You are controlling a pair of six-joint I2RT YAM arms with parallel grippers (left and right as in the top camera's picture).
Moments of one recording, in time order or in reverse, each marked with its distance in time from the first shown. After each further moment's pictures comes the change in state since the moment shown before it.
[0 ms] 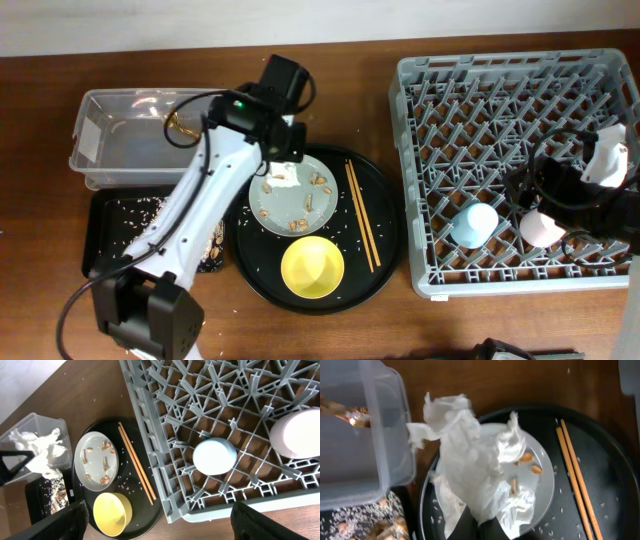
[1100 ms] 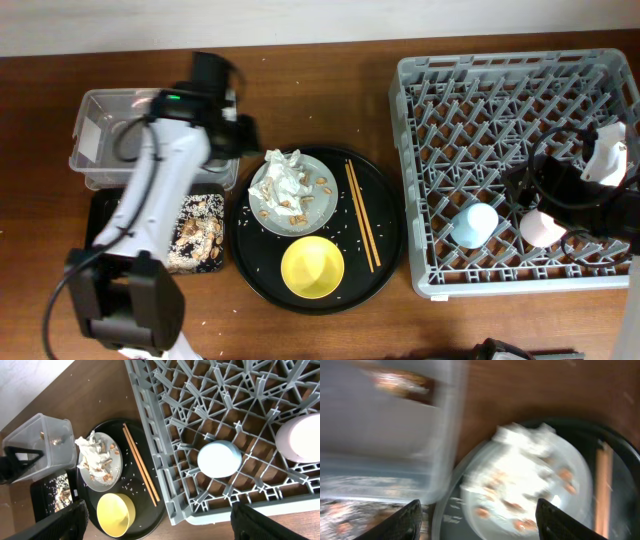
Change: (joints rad) left arm 0.222 0.004 -0.103 0.051 0.118 -0.071; right arm 0.000 0.000 0.000 0.011 -0.022 0.000
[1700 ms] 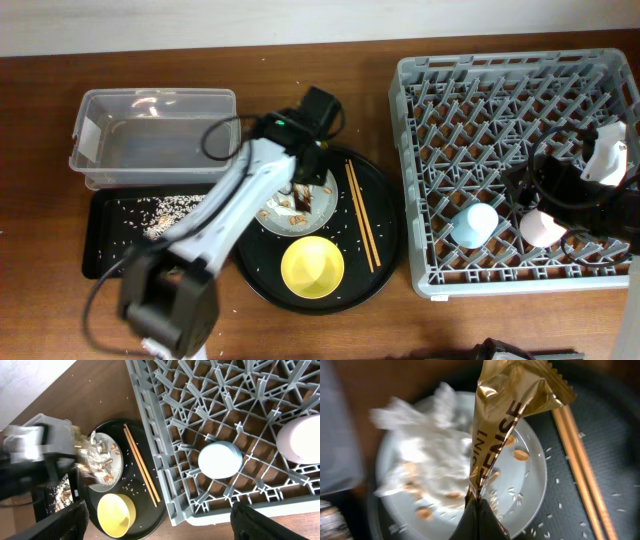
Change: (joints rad) left arm -0.326 0.046 -0.028 0.045 -0.139 0.048; right arm 0.000 0.000 0.000 0.003 -0.004 0.000
